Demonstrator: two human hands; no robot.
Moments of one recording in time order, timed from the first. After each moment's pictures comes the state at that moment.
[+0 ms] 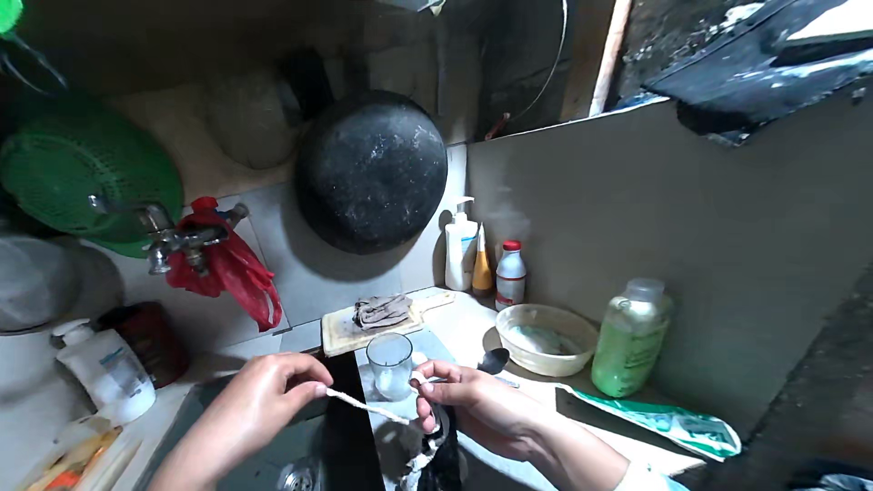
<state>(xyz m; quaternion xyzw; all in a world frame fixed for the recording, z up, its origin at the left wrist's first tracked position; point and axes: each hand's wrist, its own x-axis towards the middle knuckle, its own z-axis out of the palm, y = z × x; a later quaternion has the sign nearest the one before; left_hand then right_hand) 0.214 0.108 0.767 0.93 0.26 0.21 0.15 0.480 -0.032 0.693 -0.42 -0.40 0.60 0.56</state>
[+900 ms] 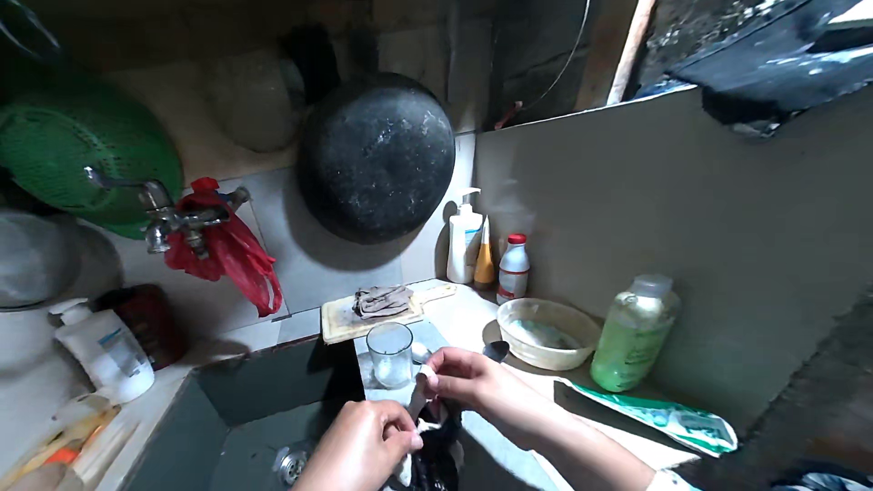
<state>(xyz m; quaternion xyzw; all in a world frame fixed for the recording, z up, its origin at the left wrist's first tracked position) 0.276 0.048 0.700 0.90 0.25 0.08 0.33 0.483 -0.039 0.694 -0.58 -0.50 0.40 0.50</state>
